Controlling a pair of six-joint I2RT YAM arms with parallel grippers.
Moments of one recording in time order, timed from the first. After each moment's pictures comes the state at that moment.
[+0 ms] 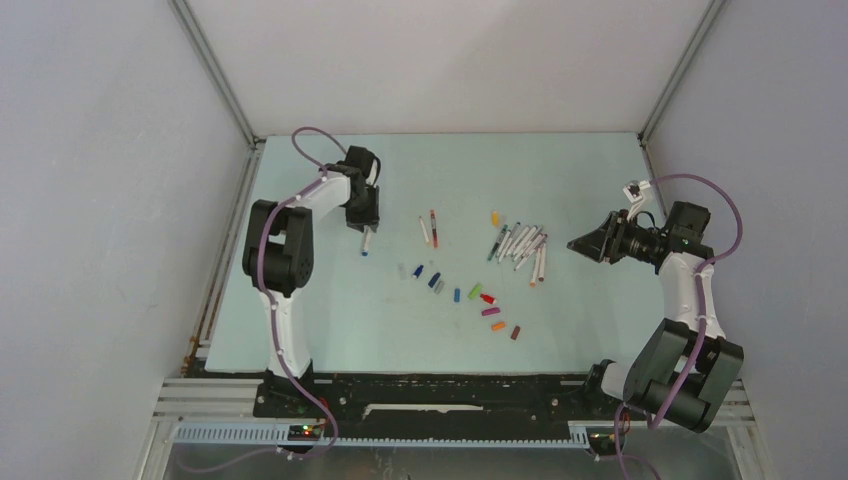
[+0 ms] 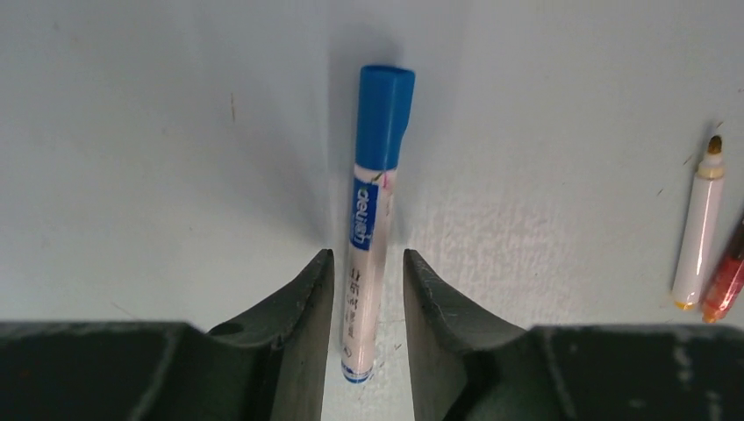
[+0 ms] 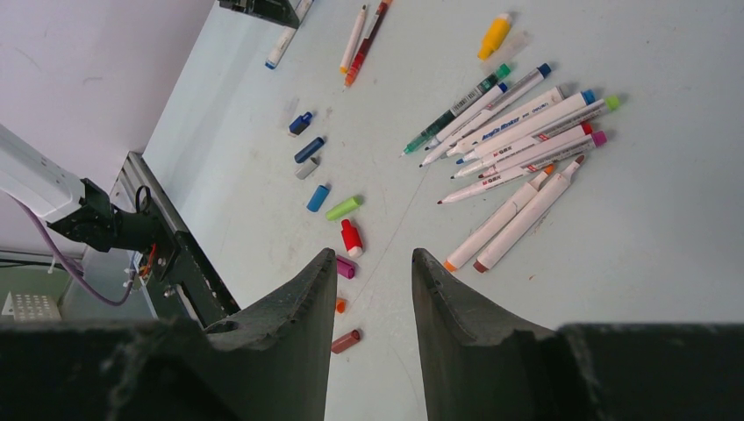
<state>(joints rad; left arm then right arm) -0.25 2.07 1.53 -0.68 -0.03 -0.25 -0.43 1.25 0.85 -0.55 -1.20 -0.24</state>
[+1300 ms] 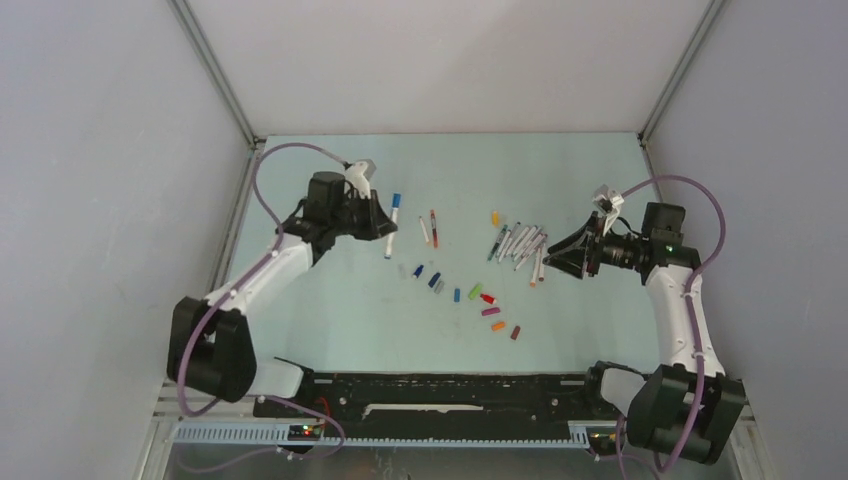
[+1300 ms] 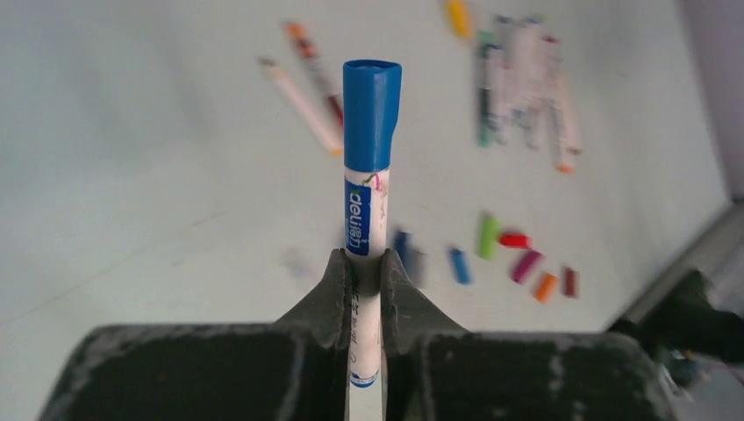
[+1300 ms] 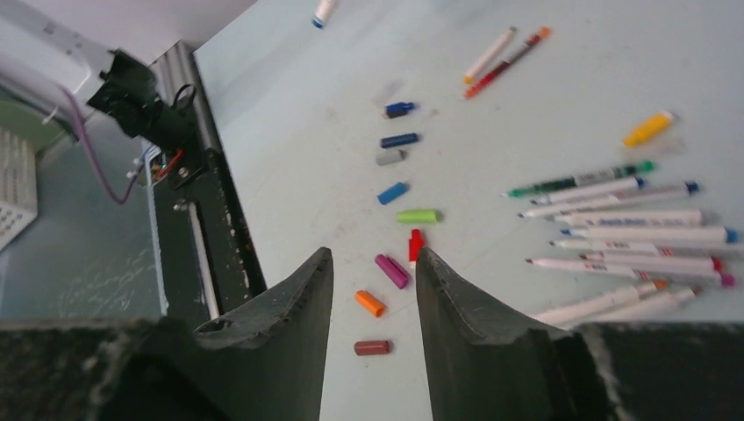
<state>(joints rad) -0.29 1.41 1.00 -0.27 0.35 -0.26 -0.27 1.12 0.85 -0.69 -1.32 -0.51</state>
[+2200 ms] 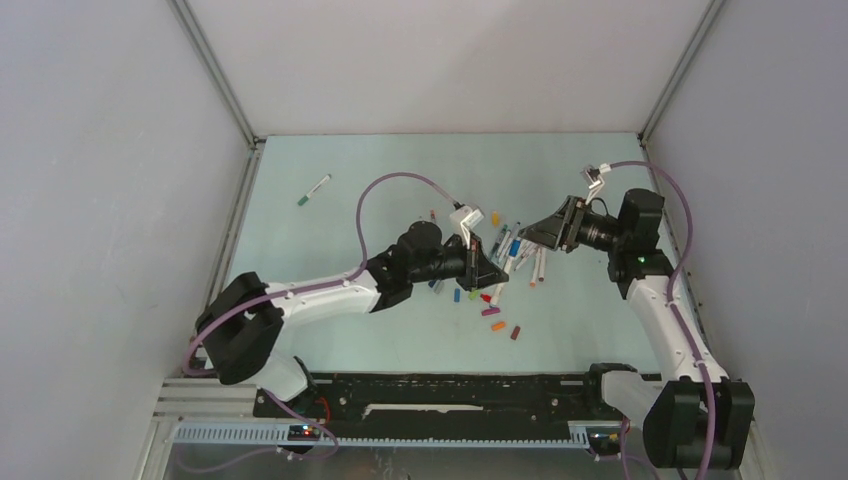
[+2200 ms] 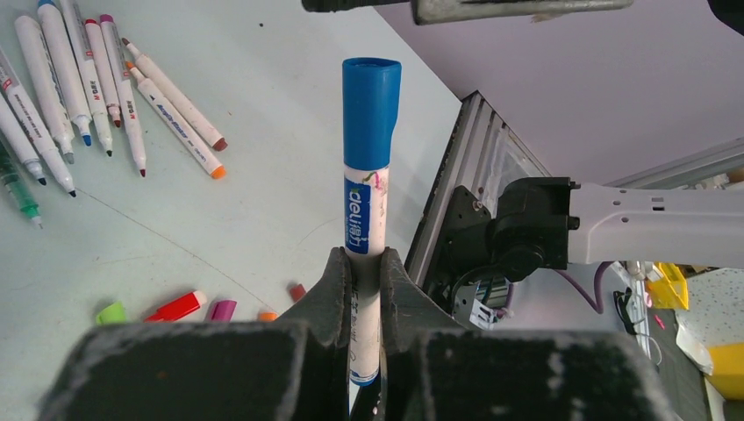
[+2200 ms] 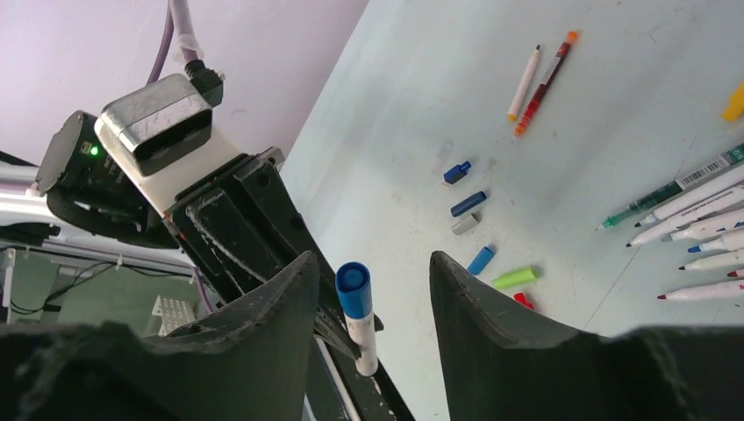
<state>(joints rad) -0.93 1.51 0.89 0.40 0.38 -0.59 -0.02 1.05 0.74 -0.02 -1.06 0.55</state>
